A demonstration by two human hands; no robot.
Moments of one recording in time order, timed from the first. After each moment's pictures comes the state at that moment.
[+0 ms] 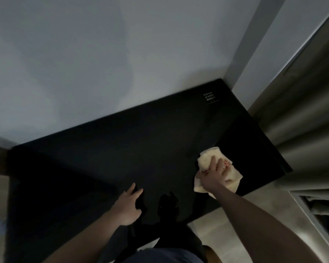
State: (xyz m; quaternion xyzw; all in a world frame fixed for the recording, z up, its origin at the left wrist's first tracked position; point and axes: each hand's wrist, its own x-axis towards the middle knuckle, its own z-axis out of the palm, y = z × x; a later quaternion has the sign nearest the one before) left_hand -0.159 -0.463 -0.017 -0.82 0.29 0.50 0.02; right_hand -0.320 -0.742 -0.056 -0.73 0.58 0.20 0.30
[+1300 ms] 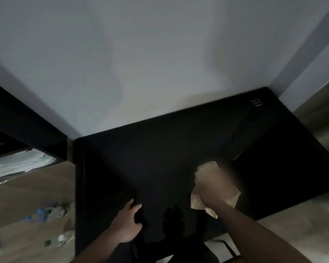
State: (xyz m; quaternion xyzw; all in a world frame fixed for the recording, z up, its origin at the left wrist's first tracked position) left_hand -0.068 -0.226 -0.025 -0.85 0.22 0.48 -0.07; right_hand -0.202 -0.516 -0.049 -0.74 0.54 0.21 0.34
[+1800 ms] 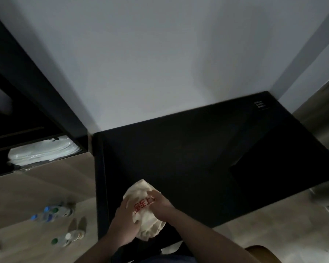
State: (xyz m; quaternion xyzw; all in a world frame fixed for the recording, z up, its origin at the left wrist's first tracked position) left_hand -0.079 -0.114 -0.026 -0.90 0.22 0.34 -0.18; right_hand -0.138 -0.280 -0.005 -0.70 0.35 0.26 0.57
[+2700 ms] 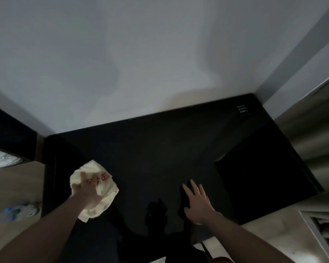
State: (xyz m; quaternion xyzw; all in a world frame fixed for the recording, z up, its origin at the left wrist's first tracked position) left_hand 0.048 -0.246 -0.079 -0.91 0.08 0.40 0.07; right_hand -0.232 -0.558 -0.028 -0.84 0.30 0.35 0.27
